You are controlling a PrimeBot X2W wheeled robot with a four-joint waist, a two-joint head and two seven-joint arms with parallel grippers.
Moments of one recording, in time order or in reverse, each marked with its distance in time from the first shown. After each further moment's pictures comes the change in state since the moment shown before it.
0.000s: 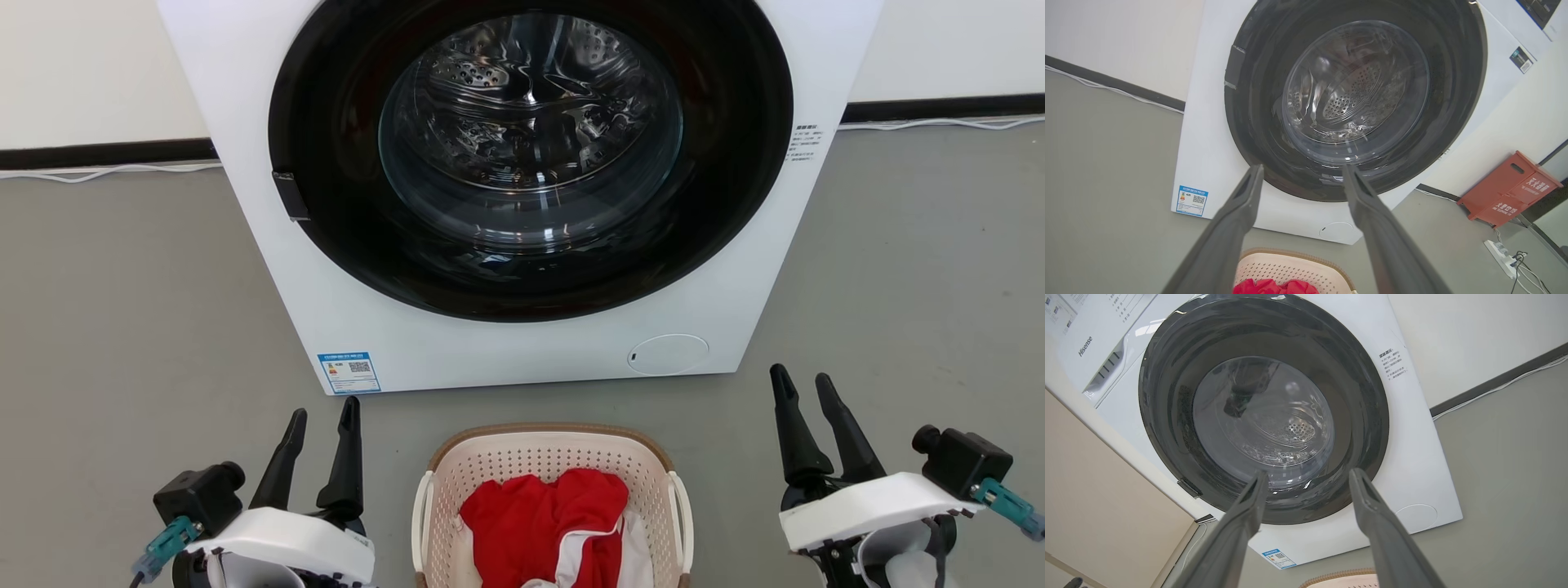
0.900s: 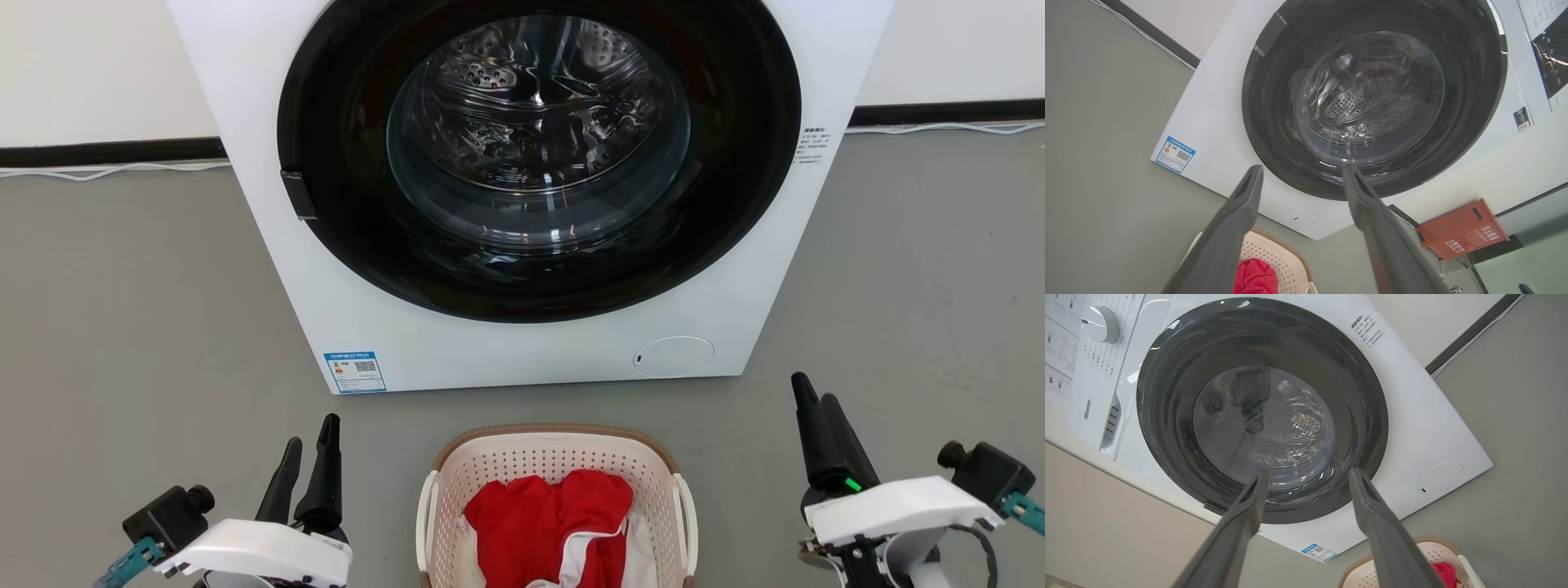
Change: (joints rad) left arm 0.019 -0.003 0.035 0.022 -0.290 -0.009 0.077; right arm 0.031 0.006 -0.033 -0.024 0.287 0.000 0.075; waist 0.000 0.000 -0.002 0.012
